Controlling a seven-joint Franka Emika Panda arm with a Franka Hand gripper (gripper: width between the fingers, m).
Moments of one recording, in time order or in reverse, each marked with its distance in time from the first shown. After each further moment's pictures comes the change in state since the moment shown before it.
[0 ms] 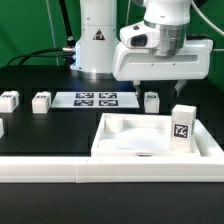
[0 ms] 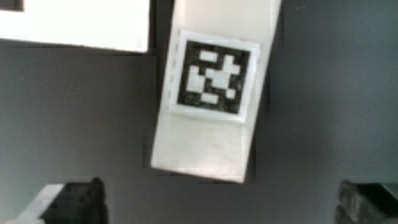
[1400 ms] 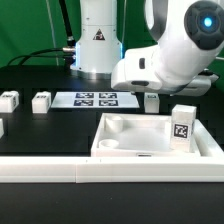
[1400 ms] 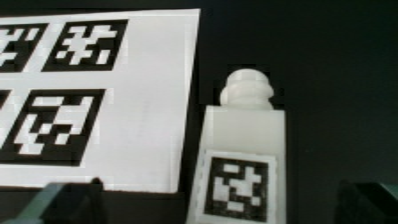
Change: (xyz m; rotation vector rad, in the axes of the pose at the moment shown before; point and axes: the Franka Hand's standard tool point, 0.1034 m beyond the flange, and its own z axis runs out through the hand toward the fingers) arm -0.018 0.008 0.013 -0.060 -0.754 0.075
